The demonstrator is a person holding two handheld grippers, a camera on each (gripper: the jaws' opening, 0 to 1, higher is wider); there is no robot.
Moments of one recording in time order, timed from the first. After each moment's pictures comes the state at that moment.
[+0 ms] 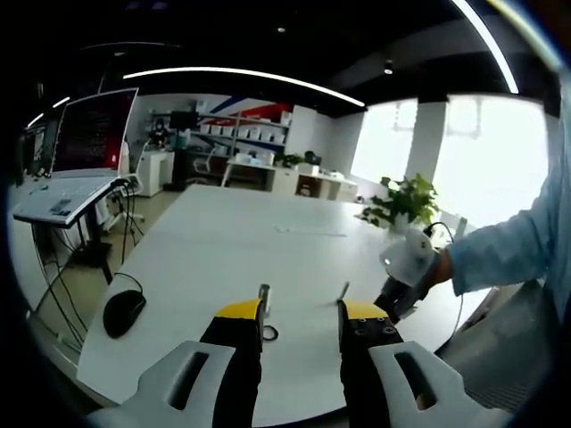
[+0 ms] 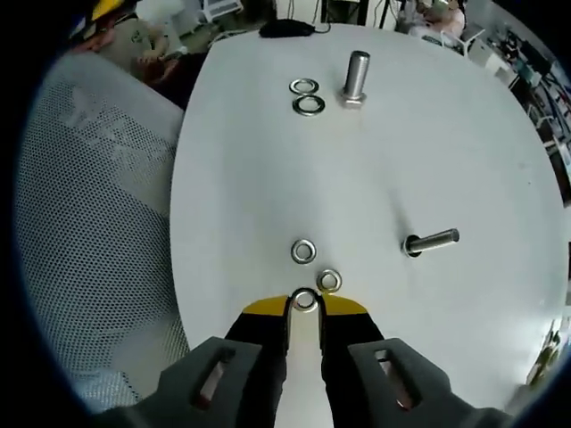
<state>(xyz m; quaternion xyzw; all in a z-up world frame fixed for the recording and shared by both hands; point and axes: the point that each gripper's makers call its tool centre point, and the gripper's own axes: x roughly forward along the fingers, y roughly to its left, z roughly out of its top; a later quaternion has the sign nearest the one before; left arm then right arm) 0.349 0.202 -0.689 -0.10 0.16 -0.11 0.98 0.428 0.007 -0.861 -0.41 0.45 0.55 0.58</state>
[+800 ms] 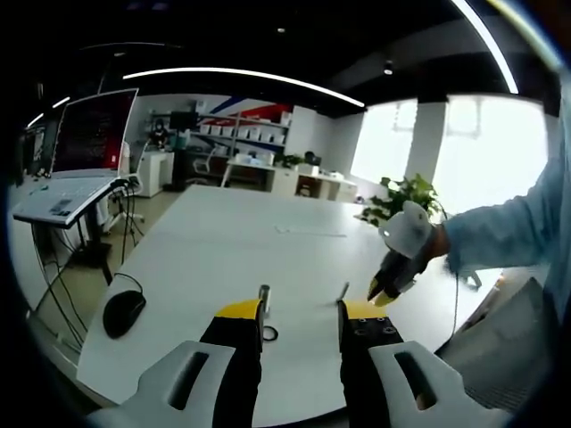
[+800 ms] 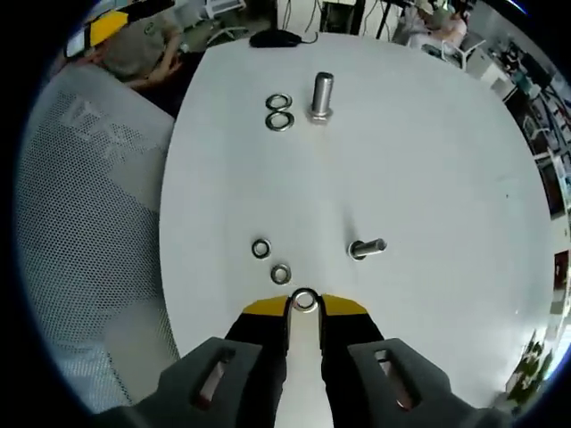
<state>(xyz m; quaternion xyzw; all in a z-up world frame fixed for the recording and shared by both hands) 0.349 0.202 -0.688 -0.10 0.16 -0.11 0.98 0.468 0.001 -0.829 -0.43 0.43 0.54 0.59</state>
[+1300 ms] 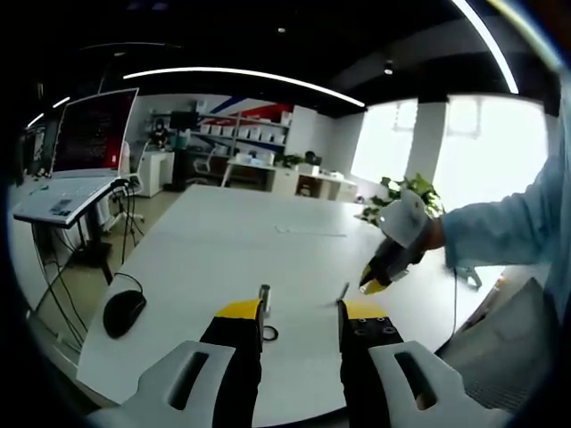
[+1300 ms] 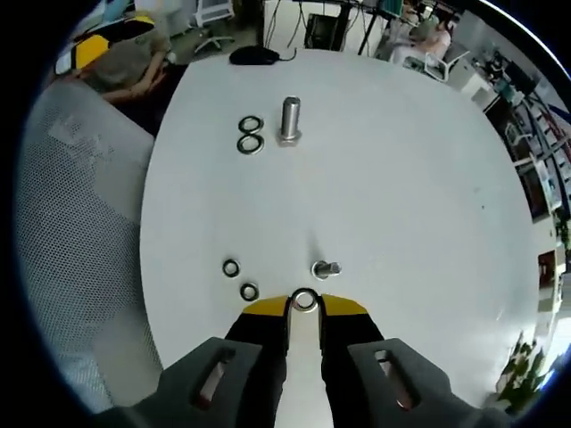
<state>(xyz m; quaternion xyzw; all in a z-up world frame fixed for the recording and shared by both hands) 0.349 0.202 -0.688 -0.10 0.16 -0.11 0.98 0.496 0.016 -0.814 -0.43 0.39 0.52 0.63</state>
